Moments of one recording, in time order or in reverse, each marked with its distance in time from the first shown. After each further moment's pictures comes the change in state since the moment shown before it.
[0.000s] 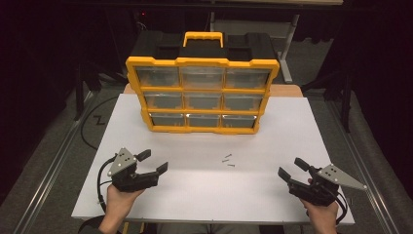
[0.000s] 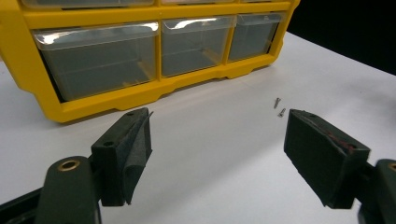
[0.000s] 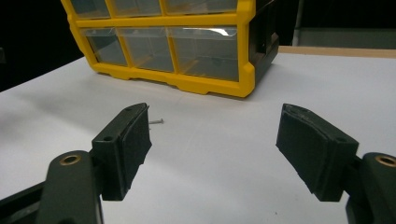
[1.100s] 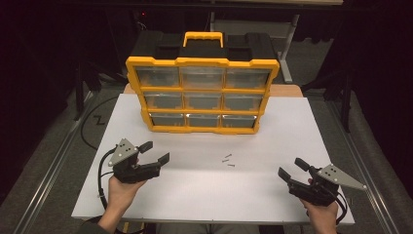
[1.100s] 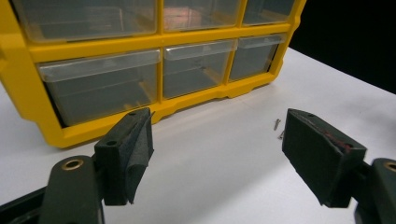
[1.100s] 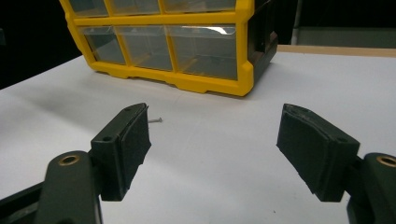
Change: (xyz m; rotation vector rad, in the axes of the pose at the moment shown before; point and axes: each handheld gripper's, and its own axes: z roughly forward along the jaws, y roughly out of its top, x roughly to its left) left arm 0.001 0.024 0.008 -0.021 -0.001 -0.007; right arm 0.000 0.000 0.000 0.005 -0.004 0.001
